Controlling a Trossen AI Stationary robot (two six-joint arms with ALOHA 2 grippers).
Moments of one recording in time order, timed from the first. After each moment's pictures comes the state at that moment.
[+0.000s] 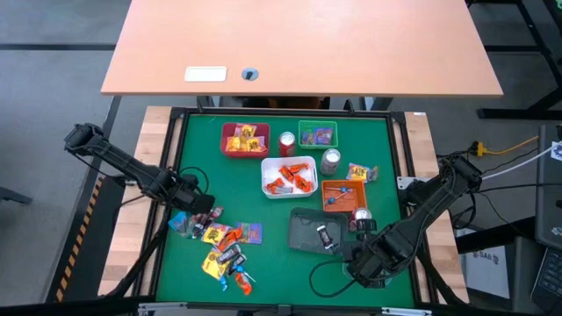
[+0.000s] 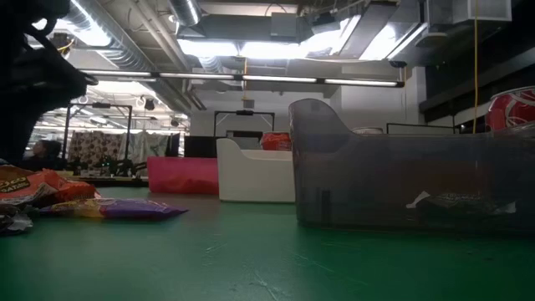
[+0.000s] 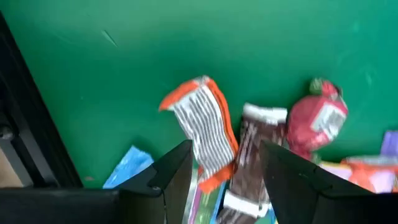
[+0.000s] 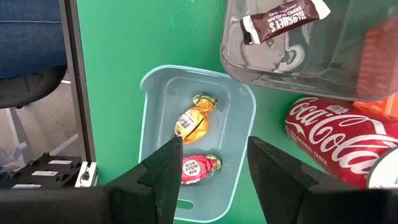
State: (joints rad) left arm -0.43 0.96 0.53 -0.97 -0.08 -1.85; right arm 0.76 1.66 1.46 -1.25 -0.01 0.72
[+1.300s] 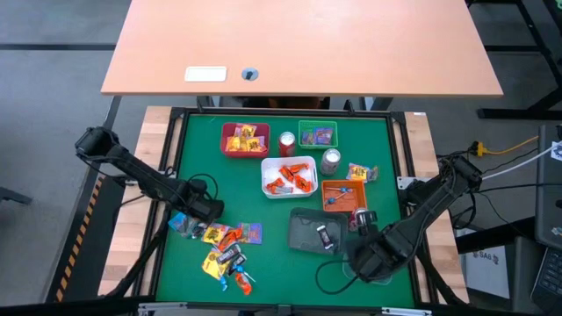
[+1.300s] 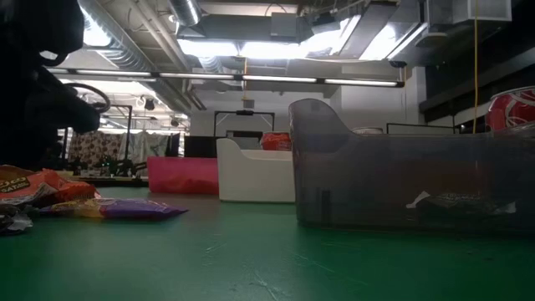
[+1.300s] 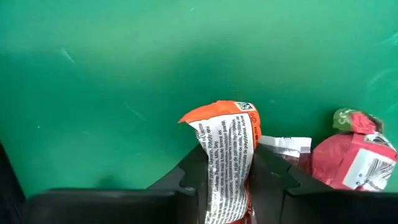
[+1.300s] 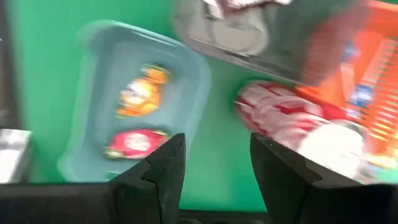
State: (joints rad) left arm -0.43 1.25 0.53 -0.80 -0.15 -1.85; right arm 0.76 1.66 1.46 -1.39 0.08 0.57
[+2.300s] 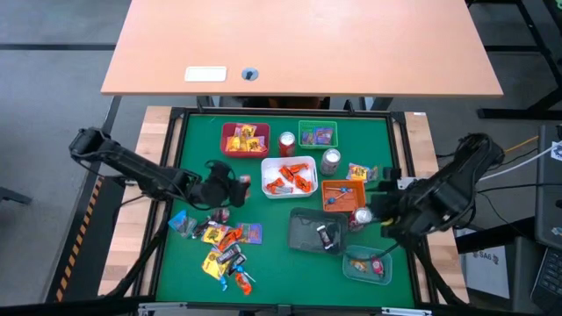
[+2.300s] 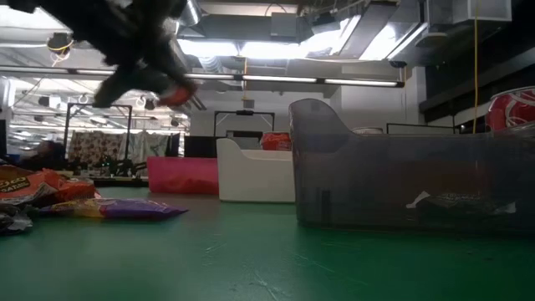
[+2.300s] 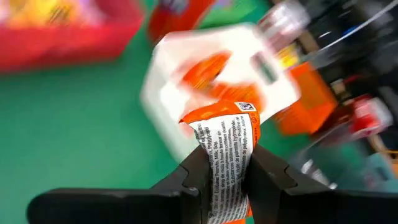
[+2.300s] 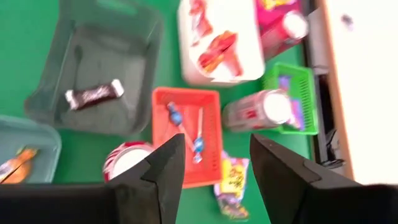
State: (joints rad) left arm -0.30 1.17 0.63 -0.17 -0.67 -1.24; right arm 0.76 1.29 1.46 -1.52 0.63 0.57
